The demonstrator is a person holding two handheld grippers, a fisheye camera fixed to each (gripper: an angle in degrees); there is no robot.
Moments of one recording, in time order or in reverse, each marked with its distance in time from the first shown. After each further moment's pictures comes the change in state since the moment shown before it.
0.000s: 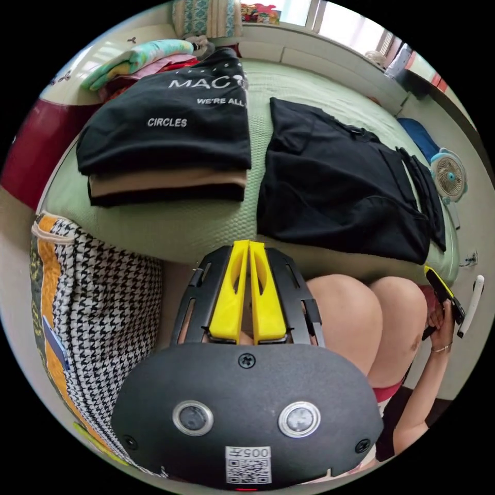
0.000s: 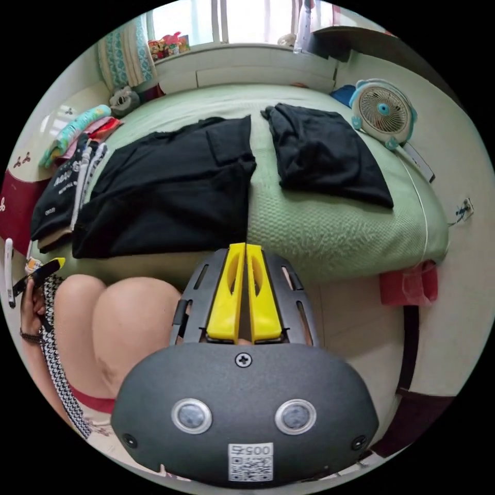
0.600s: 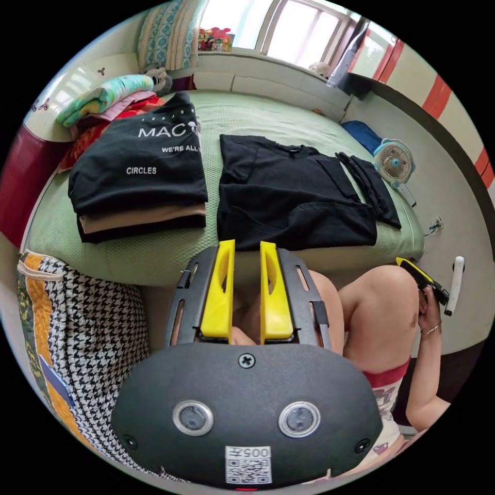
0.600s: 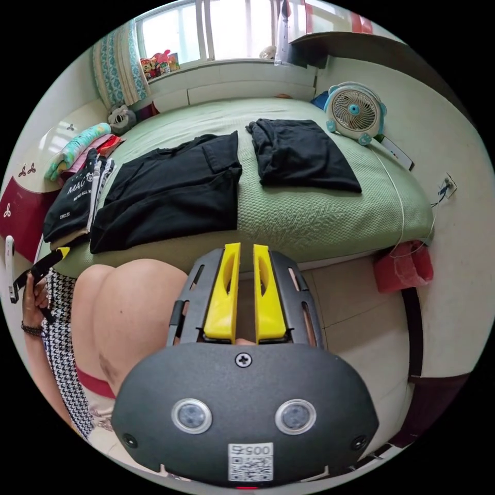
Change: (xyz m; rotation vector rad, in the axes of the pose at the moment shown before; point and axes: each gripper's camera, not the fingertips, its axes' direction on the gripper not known) left arm 0.010 0.085 -0.082 0.167 0.165 0.182; right arm 0.036 0.110 -0.081 0.080 -0.014 0.066
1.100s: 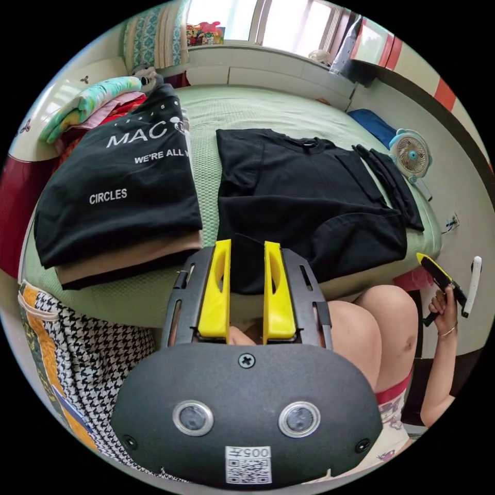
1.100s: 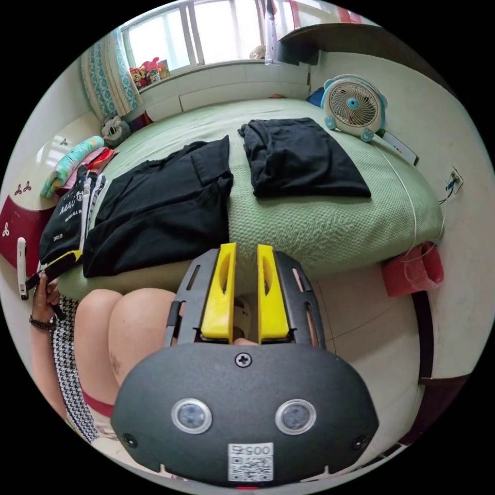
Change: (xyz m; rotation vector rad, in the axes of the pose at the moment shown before) left arm 0.010 -0.014 0.032 -0.049 -0.055 0.042; right arm 0.035 0.018 0.004 0.026 -0.026 0.045
